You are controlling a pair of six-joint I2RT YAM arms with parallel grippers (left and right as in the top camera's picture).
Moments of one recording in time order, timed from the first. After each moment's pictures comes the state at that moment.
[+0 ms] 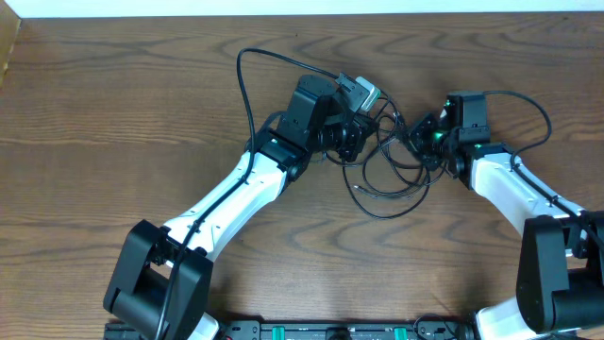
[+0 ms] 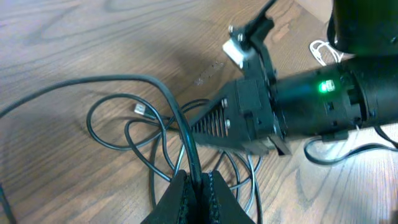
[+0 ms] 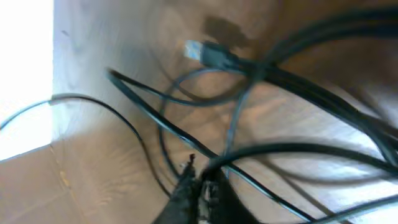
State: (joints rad) left arm -0.56 1.70 1.16 -0.07 0.48 -0.08; right arm 0.12 1.70 0.92 -0.10 -0.38 1.03
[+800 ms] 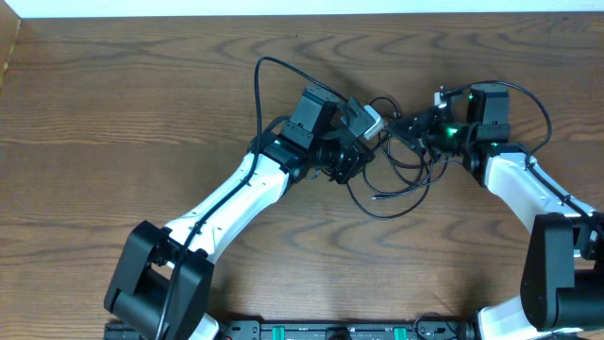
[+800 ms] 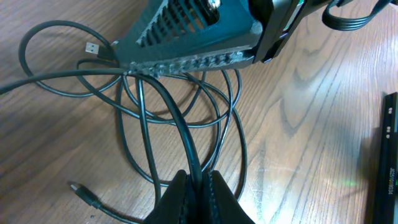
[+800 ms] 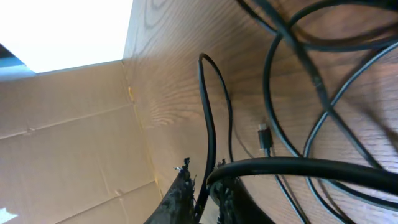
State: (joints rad) left arm -0.57 1.69 1.16 -0.31 0.57 0.12; right arm 0.04 1.70 0.92 -0.01 -0.86 0.93
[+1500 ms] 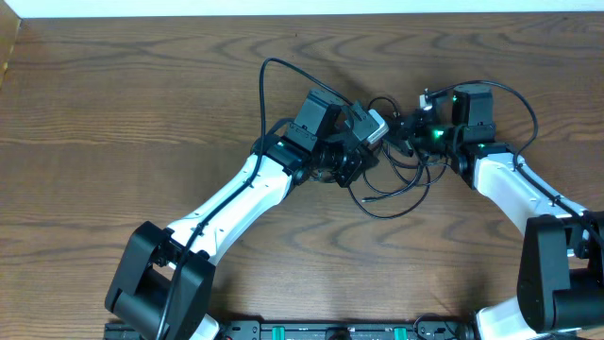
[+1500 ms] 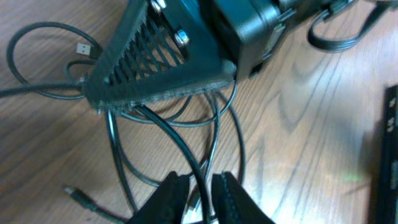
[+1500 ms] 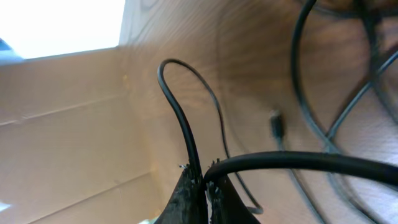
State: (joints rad) left arm -0.59 1.69 1.16 -0.32 0.56 0.14; right arm 0.10 1.70 0.92 -0.01 -0.81 0.92
